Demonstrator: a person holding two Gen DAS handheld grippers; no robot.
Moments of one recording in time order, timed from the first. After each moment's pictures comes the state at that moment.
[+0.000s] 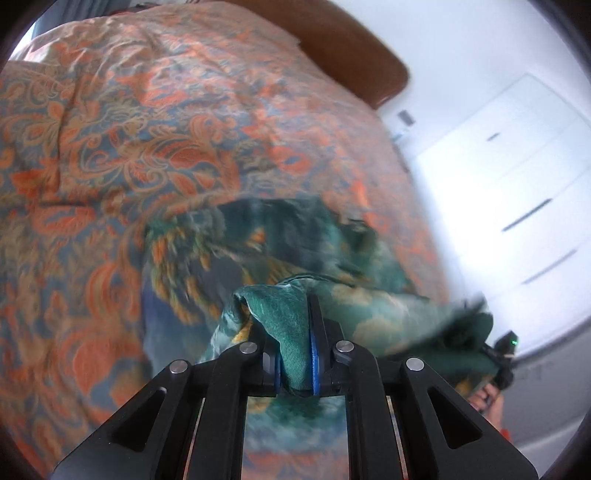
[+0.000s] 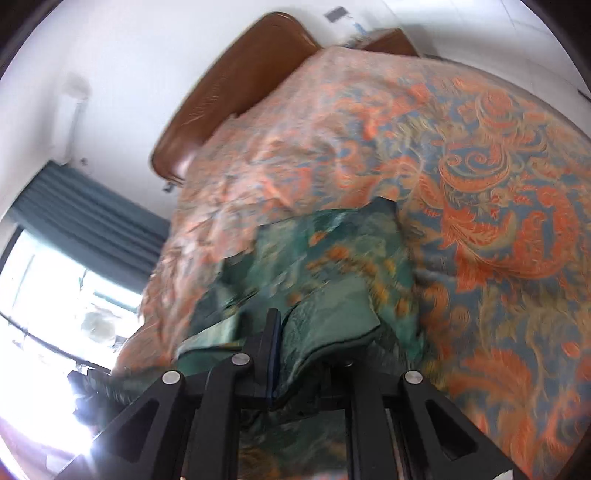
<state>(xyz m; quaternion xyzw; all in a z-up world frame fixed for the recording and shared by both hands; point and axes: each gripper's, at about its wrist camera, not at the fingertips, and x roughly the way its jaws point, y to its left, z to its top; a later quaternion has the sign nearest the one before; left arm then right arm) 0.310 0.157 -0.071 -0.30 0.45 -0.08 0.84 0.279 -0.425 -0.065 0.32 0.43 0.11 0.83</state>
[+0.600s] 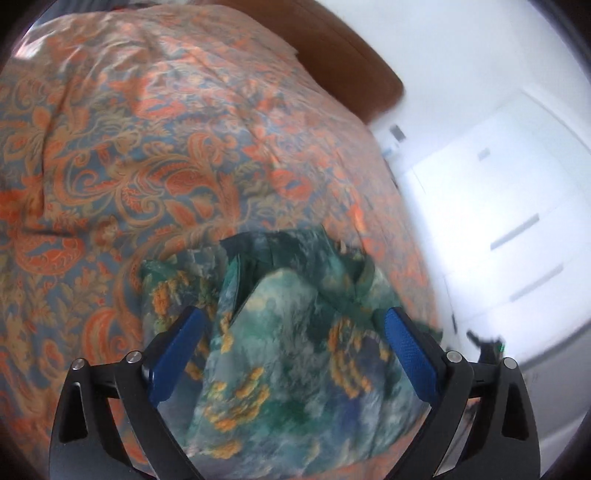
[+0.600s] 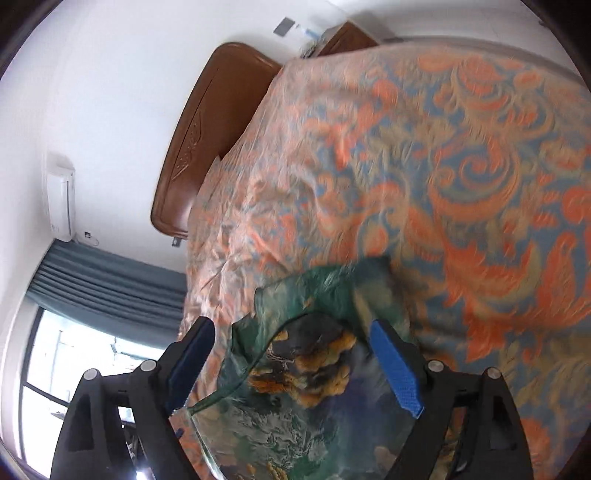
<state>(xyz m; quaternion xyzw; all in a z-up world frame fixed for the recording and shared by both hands) 0.327 0.196 -0.074 -0.32 0.42 -0.13 0.84 0.333 -0.481 -0.076 0.43 0.39 0.10 0.81</state>
